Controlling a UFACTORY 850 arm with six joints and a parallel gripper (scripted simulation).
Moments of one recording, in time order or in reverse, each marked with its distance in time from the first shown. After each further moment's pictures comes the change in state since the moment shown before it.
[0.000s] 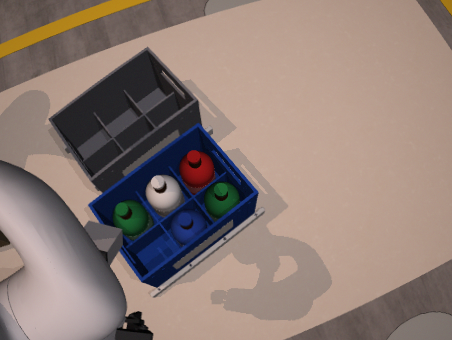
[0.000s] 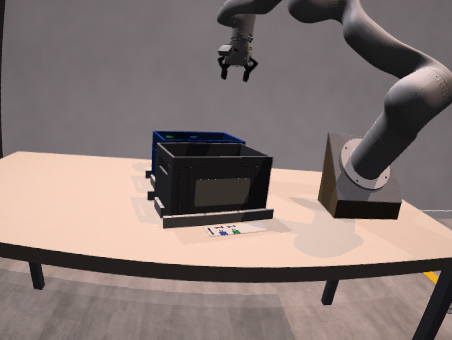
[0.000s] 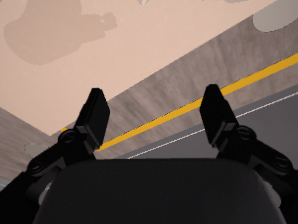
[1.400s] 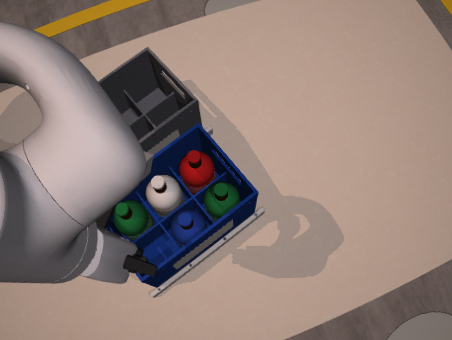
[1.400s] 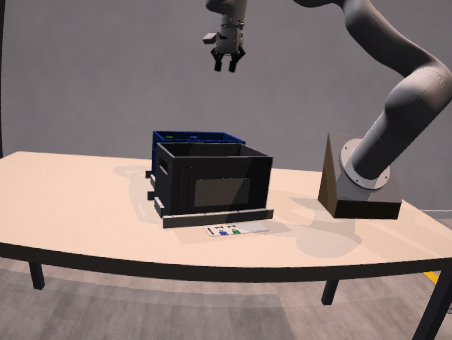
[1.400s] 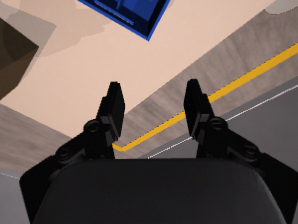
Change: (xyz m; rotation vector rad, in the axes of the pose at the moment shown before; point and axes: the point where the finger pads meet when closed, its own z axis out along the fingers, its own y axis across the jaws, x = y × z) arm 0.089 0.005 -0.024 0.000 -0.030 0.182
